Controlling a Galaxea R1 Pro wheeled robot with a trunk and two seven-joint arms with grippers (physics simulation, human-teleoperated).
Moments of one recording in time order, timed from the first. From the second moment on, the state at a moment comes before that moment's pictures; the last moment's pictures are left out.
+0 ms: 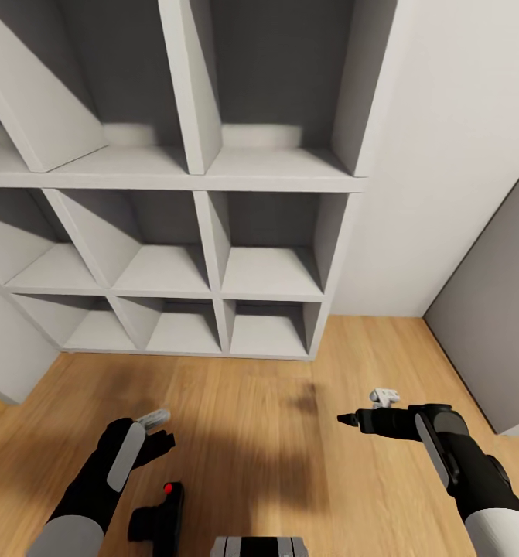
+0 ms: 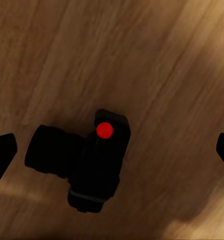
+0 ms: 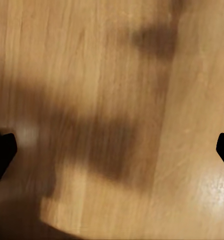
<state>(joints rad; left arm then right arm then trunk) -0.51 -0.01 0.12 -0.96 0.48 0.87 0.44 -0.52 -0.19 -0.10 -1.06 0.01 0.88 0.64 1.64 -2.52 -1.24</state>
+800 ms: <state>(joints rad) -0.51 -0.01 0.12 -0.96 0.48 0.87 0.43 -0.52 -0.19 -0.10 -1.06 0.00 0.88 0.64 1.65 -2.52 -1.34</state>
